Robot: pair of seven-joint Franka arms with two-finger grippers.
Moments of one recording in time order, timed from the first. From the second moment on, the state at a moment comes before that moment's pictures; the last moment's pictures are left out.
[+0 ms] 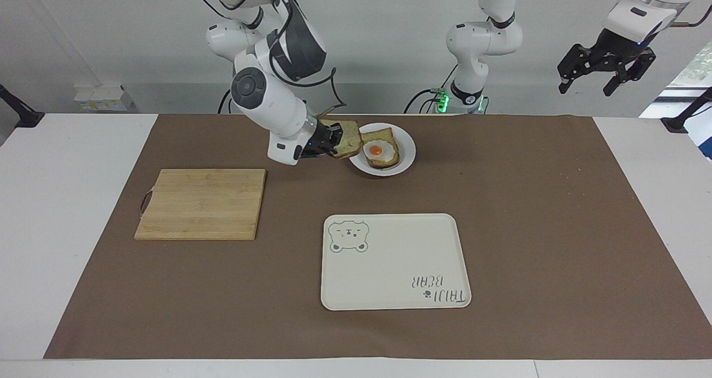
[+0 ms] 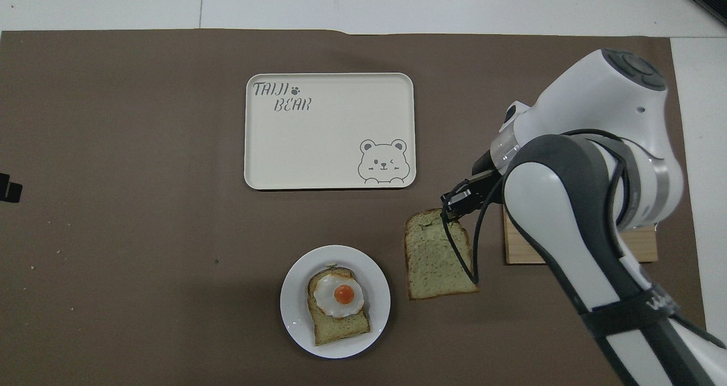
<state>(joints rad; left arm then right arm) -0.03 -0.04 0.02 -1.41 0.00 1.33 0.12 0.40 0.20 -0.01 -1.73 0.49 1.76 -0.07</state>
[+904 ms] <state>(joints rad) -0.03 -0.04 0.02 -1.41 0.00 1.33 0.12 0.65 0.31 -0.01 -1.78 0.49 2.00 0.09</state>
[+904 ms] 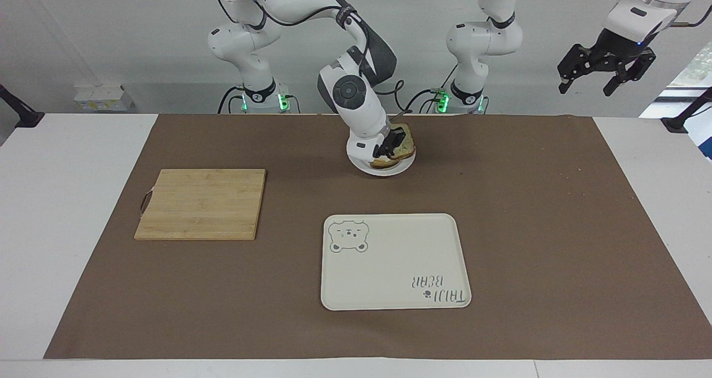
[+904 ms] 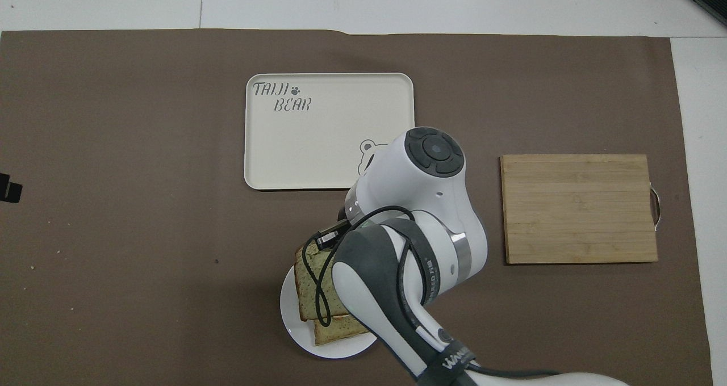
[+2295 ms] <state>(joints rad) -0.03 -0.04 0.02 -1.41 0.00 1.33 0.12 0.66 0.30 -0.01 -1.92 0.49 2.09 0.15</state>
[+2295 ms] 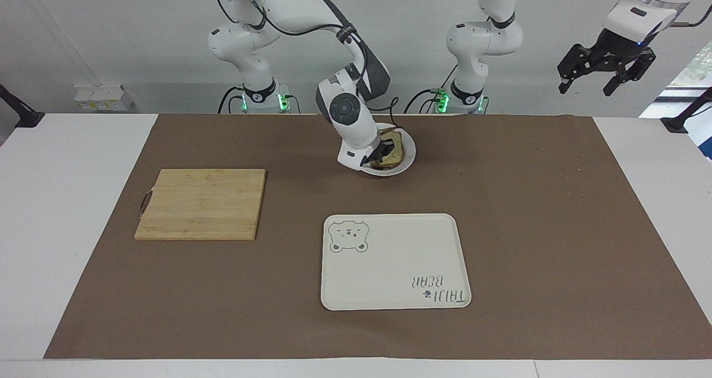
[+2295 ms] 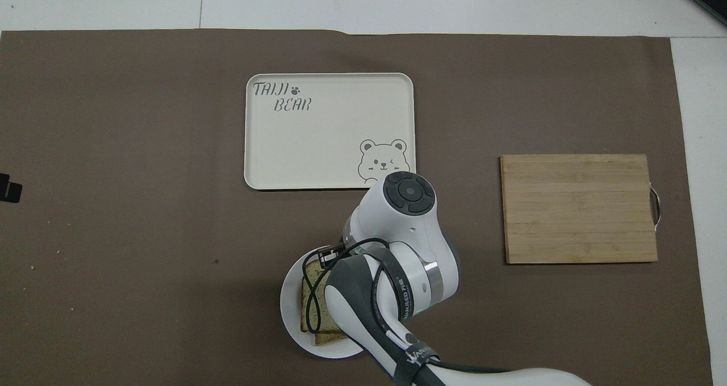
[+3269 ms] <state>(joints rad) -0.03 -0.04 0.02 -1.41 0.00 1.33 0.12 0.55 0.15 -0.04 -1.89 0.21 2.03 0.14</state>
